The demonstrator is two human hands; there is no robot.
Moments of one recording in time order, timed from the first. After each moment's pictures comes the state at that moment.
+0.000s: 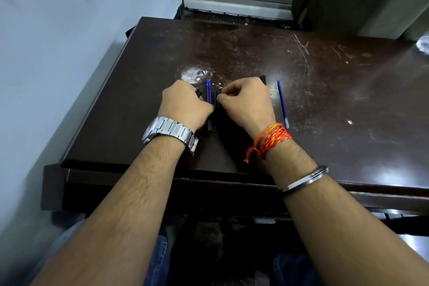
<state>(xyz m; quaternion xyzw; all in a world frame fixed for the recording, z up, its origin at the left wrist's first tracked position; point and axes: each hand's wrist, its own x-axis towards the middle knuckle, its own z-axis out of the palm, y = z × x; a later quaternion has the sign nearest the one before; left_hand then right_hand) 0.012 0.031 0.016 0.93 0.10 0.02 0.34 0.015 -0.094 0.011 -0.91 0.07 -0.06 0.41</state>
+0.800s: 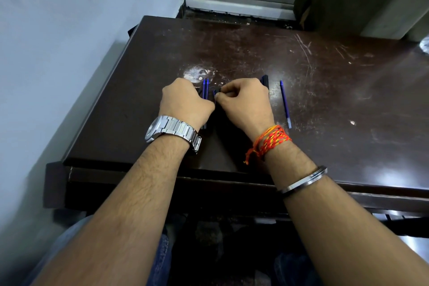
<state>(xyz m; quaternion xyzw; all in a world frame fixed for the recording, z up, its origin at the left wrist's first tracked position) 0.012 0.032 0.016 0.93 0.12 0.06 0.33 0.014 -0.089 0.007 -0.91 0.06 -0.09 0.41</state>
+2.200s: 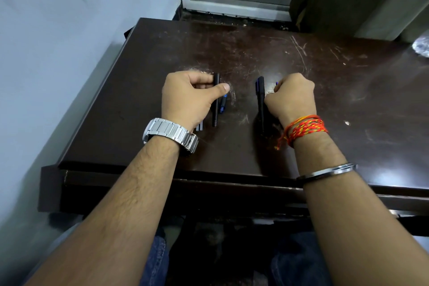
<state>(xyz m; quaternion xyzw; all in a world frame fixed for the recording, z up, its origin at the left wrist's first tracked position) 0.013 0.022 0.017 0.78 0.06 0.10 0.61 0.024 -0.159 0.021 -0.92 0.23 -0.08 0.30</state>
